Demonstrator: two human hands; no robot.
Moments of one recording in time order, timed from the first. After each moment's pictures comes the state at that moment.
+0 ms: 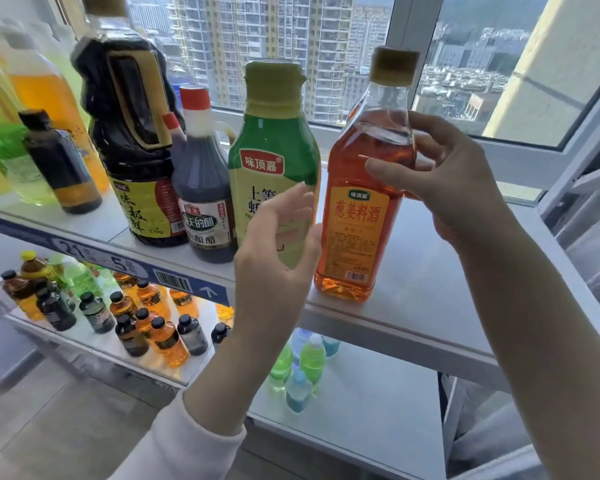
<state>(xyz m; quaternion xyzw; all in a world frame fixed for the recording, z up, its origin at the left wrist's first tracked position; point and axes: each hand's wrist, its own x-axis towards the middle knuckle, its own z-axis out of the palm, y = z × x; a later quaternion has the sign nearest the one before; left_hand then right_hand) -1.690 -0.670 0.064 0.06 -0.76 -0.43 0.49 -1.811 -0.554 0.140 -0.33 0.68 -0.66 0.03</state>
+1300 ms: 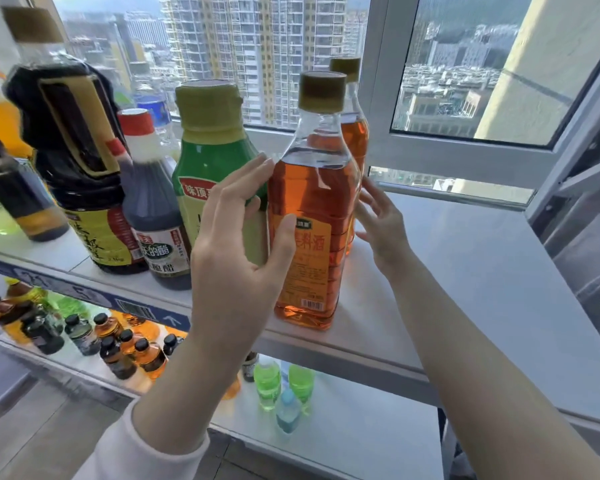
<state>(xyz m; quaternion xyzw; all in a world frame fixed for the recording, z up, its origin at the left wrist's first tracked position) -1.718 -0.667 0.087 0.01 -0.78 -0.34 0.52 -1.918 -0.577 0.039 -0.20 0.66 -0.72 0.08</state>
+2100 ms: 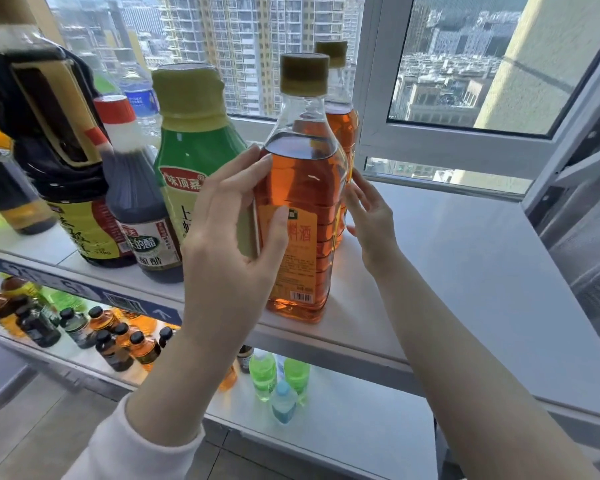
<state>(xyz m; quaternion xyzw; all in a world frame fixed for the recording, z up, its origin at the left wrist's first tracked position) -1.725 -0.662 0.083 0.02 -0.80 -0.31 0.52 -1.911 -0.583 0.035 -0.18 0.65 -0.74 0.08</state>
